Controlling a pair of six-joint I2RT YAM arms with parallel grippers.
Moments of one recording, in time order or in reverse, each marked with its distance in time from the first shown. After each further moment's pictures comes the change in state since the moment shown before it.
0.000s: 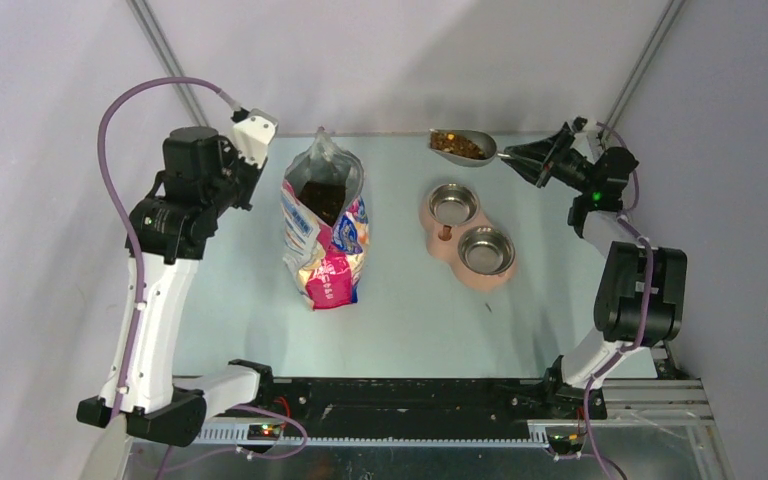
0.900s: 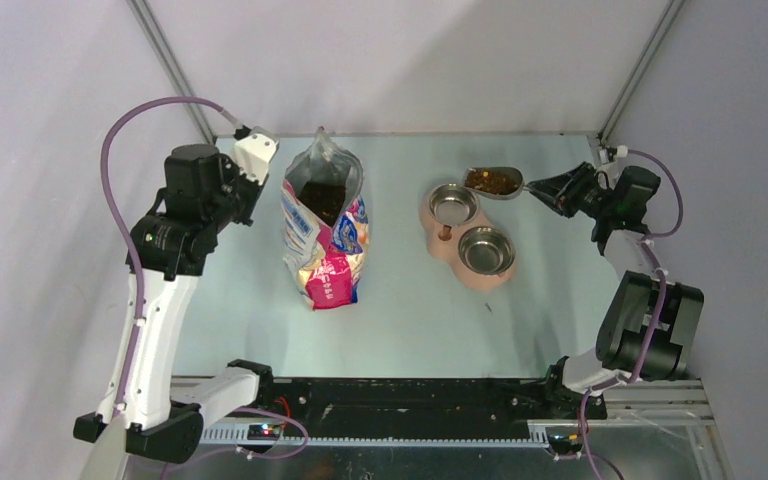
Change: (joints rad) left arm 0.000 -0.084 -0.125 0.012 0.027 -0.002; right arm -0.171 -0.179 -0.122 -0.634 0.173 -0.792
